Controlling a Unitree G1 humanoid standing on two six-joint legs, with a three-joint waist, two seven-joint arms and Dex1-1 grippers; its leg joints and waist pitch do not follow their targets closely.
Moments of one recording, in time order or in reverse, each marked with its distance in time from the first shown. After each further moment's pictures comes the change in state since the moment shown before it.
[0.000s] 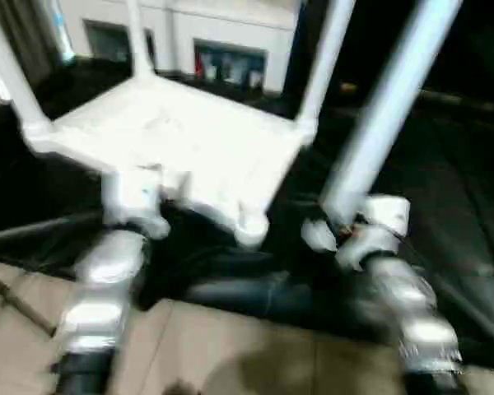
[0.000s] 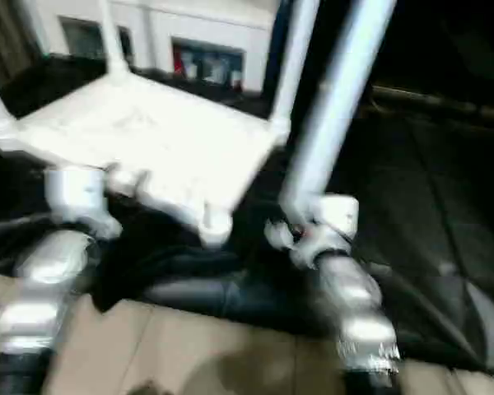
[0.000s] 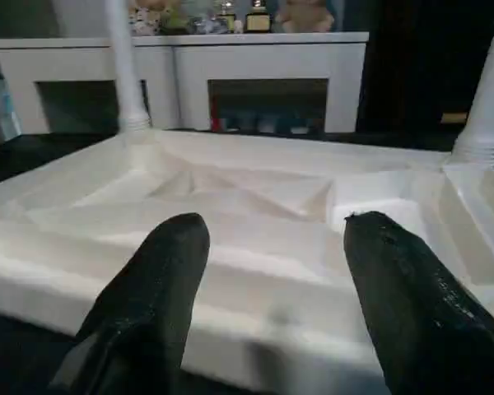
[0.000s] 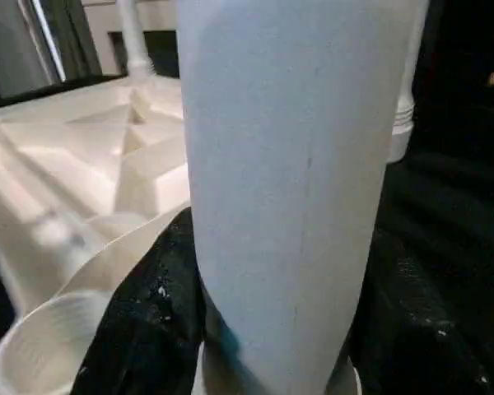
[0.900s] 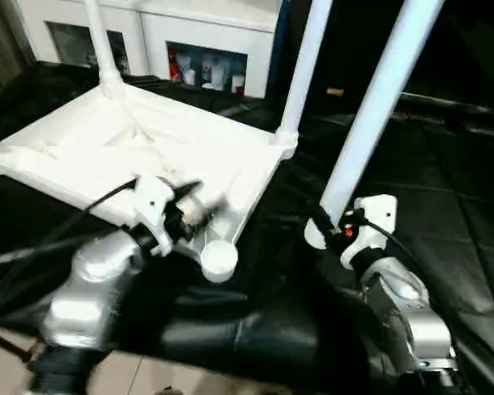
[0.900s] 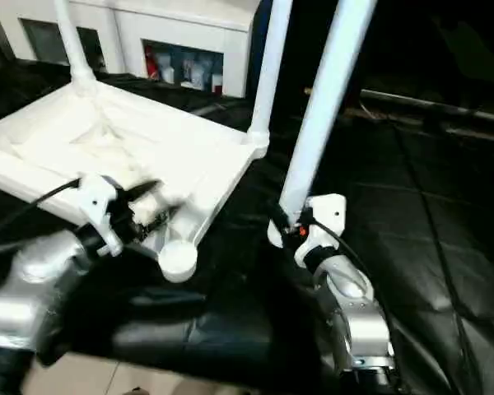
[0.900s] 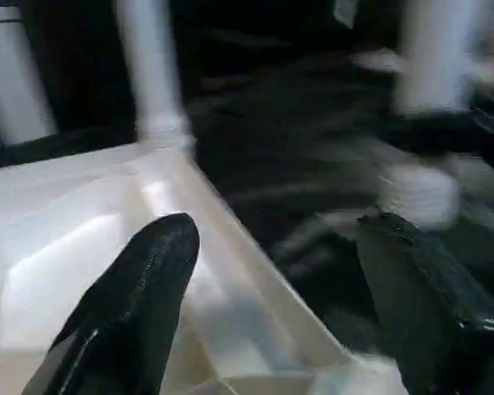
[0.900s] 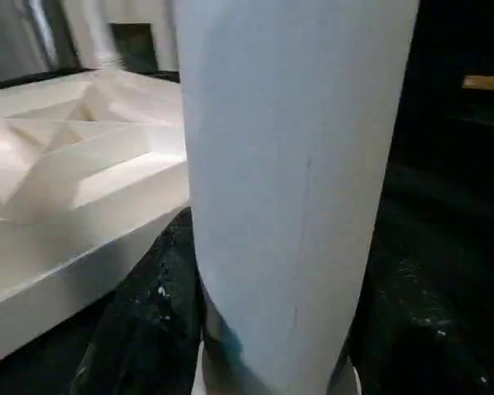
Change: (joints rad) left arm -0.116 0.247 -0.196 0.048 -0.162 0.045 -0.652; right arm 0.014 -0.067 -0.023 0.002 0.022 -0.021 0.079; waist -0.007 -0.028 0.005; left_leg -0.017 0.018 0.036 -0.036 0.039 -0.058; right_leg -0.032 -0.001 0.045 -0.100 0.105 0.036
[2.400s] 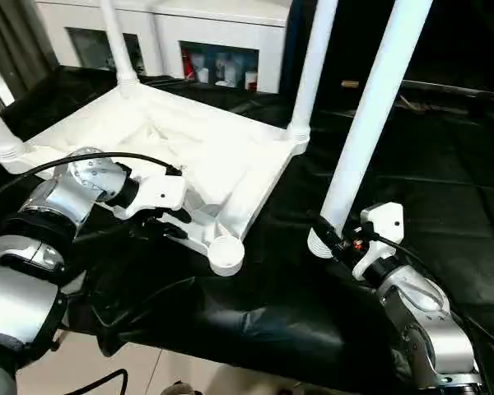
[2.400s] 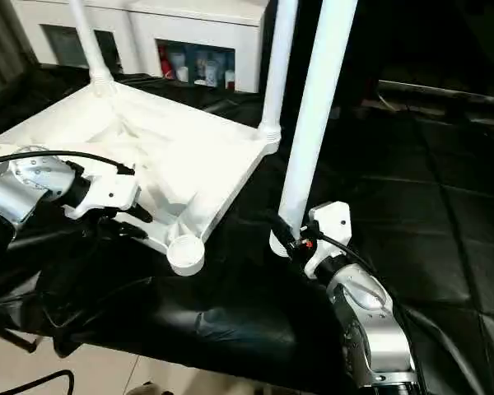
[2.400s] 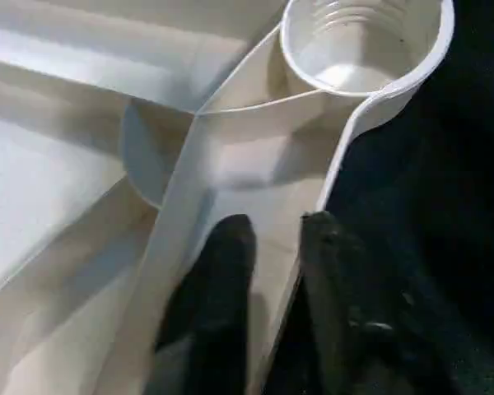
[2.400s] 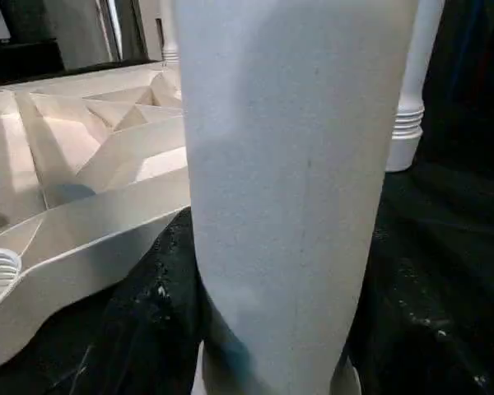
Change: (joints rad) left arm -0.599 0.169 -0.321 0.886 0.396 -0.545 -0.570; right arm 0.073 -0.070 0.024 -0.089 0.002 -0.014 0.107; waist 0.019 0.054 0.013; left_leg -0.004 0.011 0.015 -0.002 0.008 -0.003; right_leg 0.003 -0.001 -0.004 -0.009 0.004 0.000
